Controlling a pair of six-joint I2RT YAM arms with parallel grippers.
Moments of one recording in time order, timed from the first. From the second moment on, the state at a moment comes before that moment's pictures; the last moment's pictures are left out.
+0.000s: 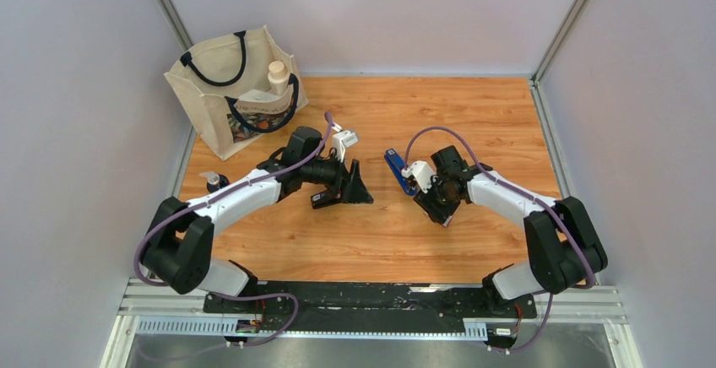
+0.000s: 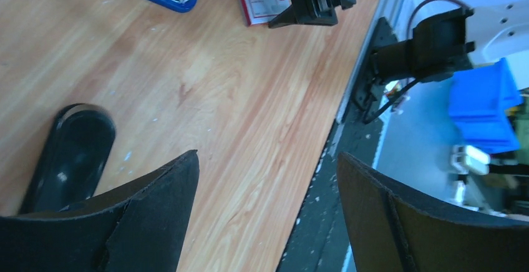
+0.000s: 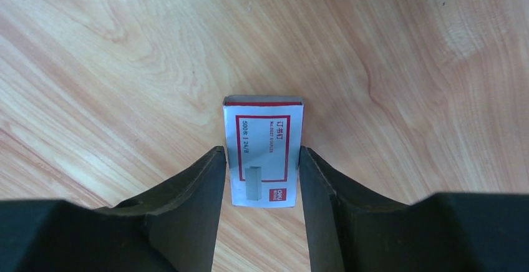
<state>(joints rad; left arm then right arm) -0.56 1.39 0.85 -0.12 0.76 -0.23 0.43 1.47 0.79 -0.58 -0.17 -0.47</state>
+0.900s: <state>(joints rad) -0.67 1.81 0.88 0.46 0.86 -0.81 0.43 1.34 0.67 -0.50 -0.19 -0.59</state>
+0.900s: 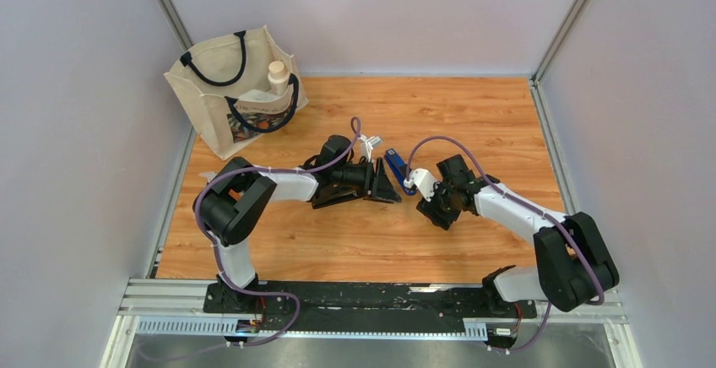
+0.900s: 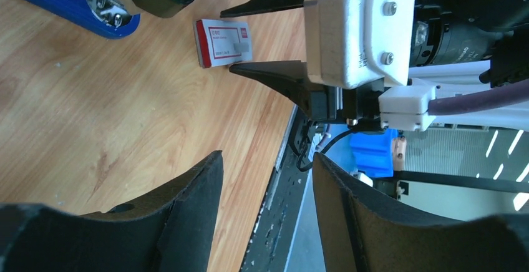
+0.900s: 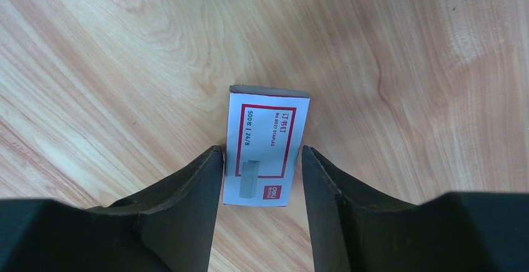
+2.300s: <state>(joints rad) -0.77 2.09 0.94 0.67 0.89 -0.98 0.65 1.36 0.67 -0.45 -0.19 -0.62</state>
